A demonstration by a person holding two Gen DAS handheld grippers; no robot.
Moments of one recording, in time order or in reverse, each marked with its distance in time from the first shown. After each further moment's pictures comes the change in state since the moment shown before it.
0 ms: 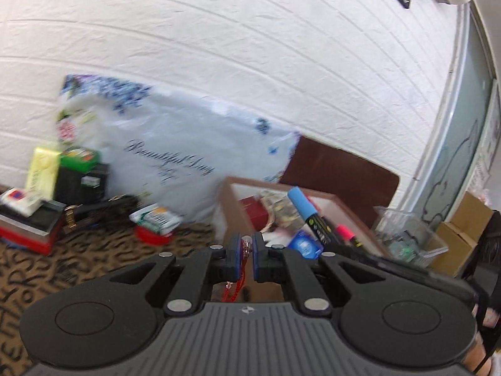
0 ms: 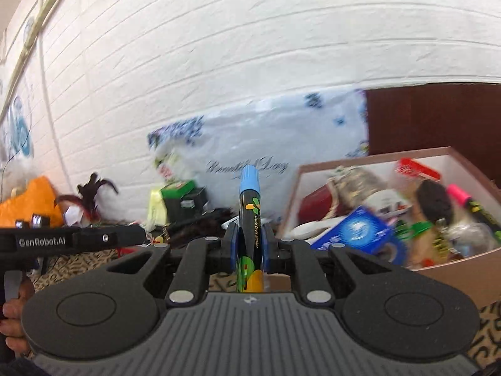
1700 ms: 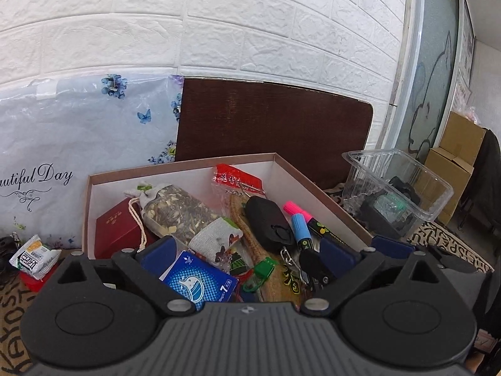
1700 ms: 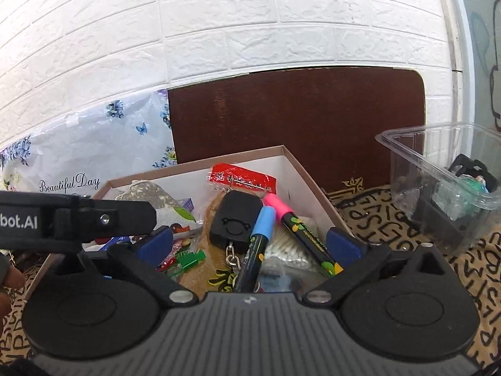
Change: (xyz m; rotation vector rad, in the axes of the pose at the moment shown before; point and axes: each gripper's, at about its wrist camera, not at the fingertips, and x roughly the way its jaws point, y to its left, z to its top) left arm 0.172 -0.126 -0.002 0.241 0.188 -0.066; right arm 0.017 -0.154 0.005 0.063 -0.006 -0.424
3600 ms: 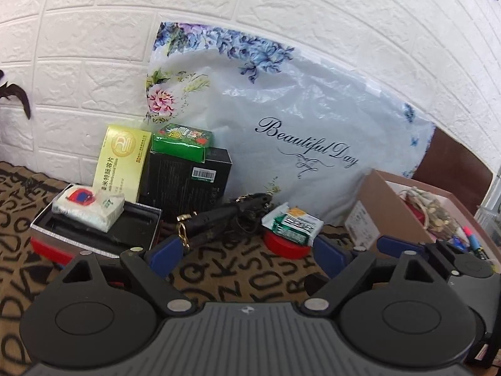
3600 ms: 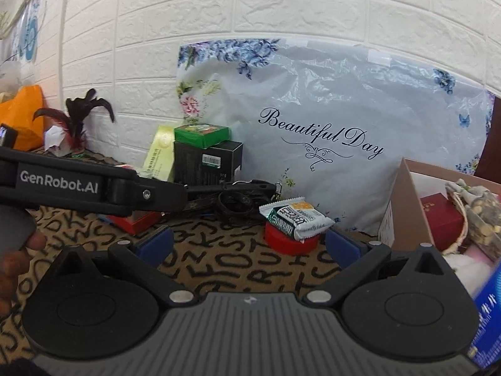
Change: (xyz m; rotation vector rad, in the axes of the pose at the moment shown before) left arm -0.112 0.282 -0.078 -0.287 -0.086 0.305; right arm 0.050 0.301 -0.069 -0.387 0.077 0.406
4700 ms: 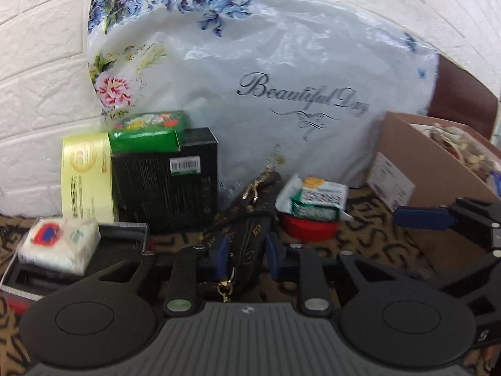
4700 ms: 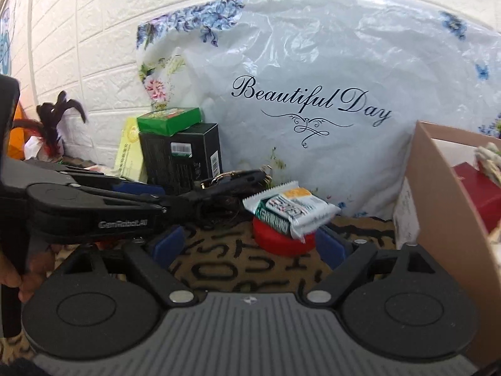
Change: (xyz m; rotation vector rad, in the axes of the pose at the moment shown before) left arm 0.052 -0.004 -0.009 0.243 0.091 -0.015; right arm 0.047 -0.024 -0.006 0.100 0.065 0.012
